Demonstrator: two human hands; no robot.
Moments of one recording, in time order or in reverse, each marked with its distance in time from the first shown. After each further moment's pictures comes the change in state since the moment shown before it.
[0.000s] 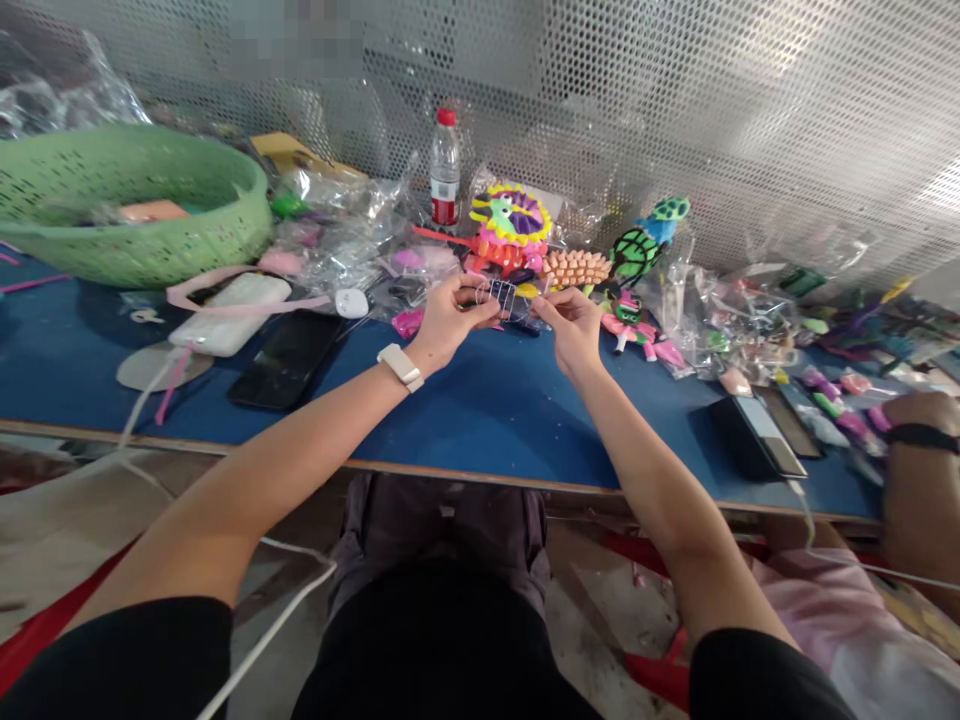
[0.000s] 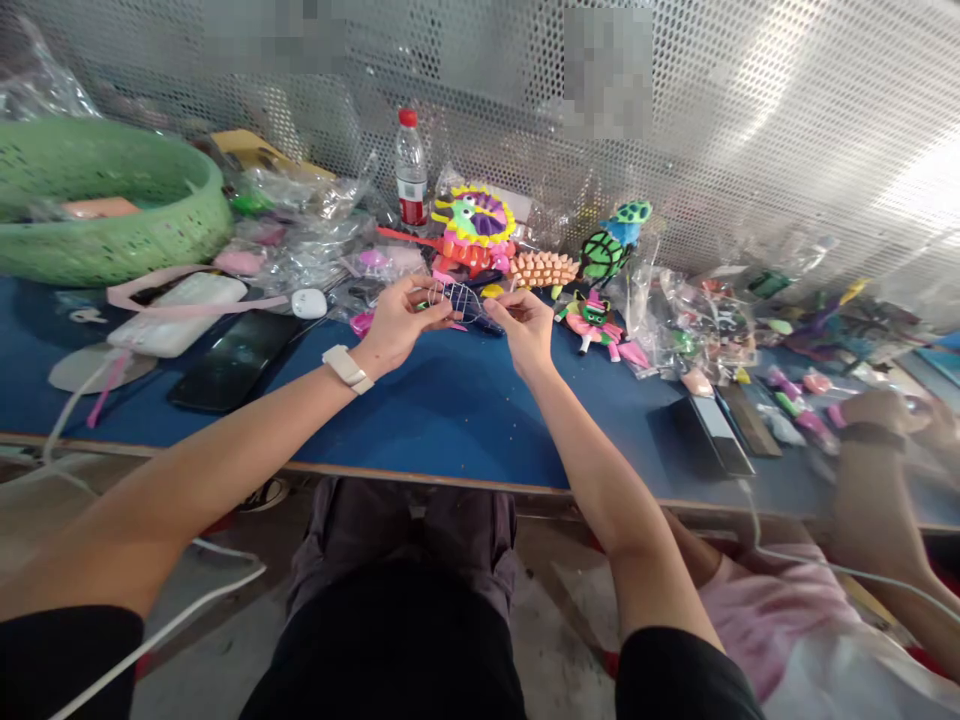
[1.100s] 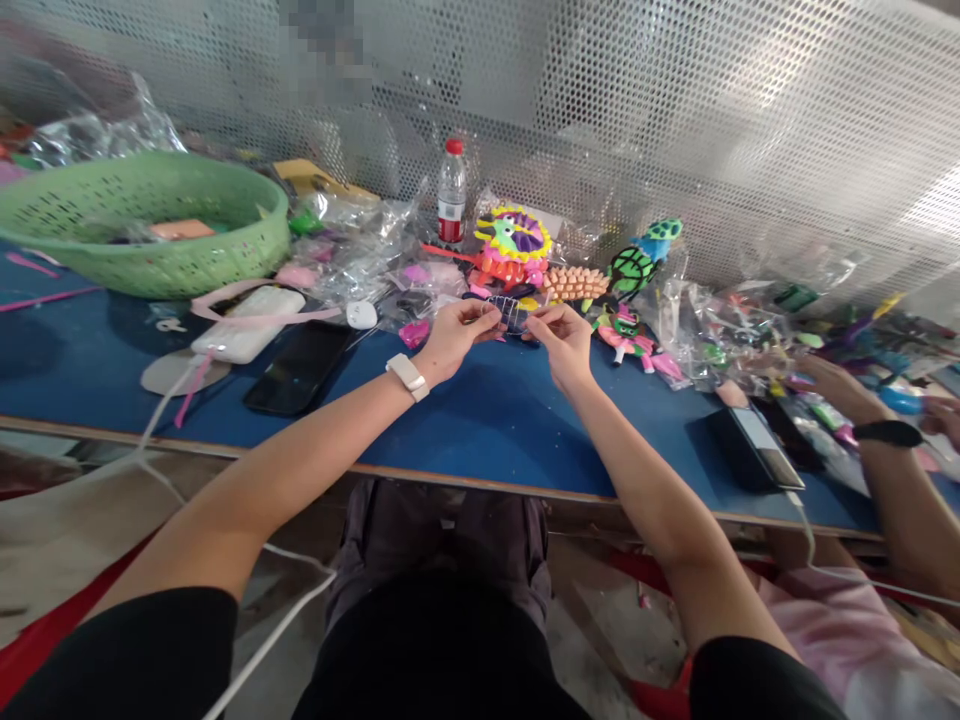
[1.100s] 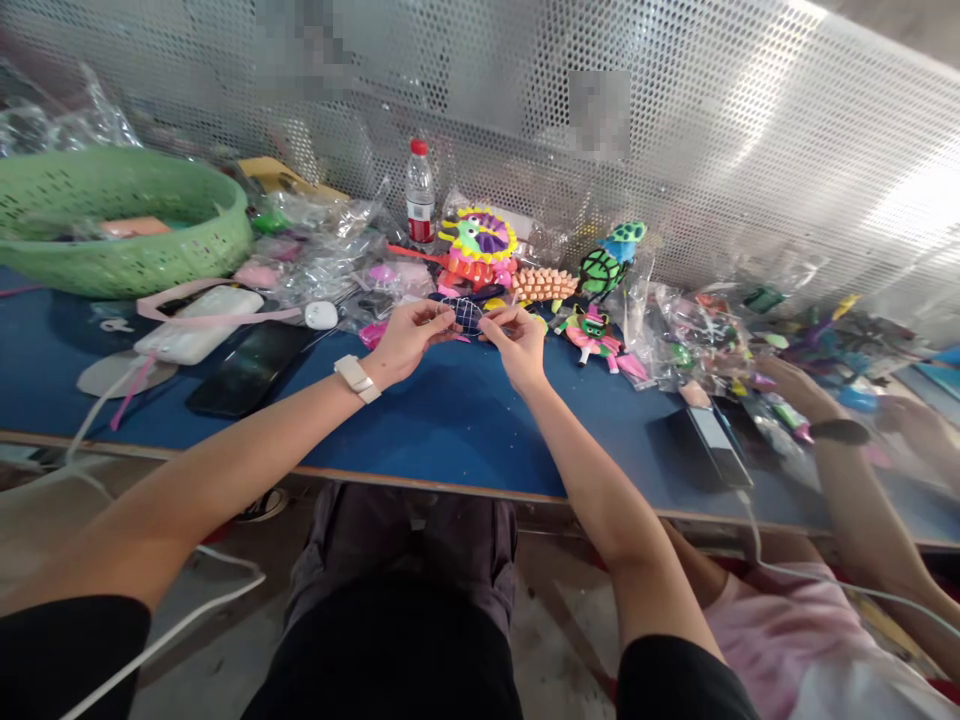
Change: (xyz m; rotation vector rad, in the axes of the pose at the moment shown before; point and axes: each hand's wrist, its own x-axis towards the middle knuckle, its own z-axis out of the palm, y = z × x) left_hand -0.001 -0.003 0.000 -0.018 -0.083 -0.007; right_hand -0.014 -0.014 0.015 0.043 -0.078 -0.001
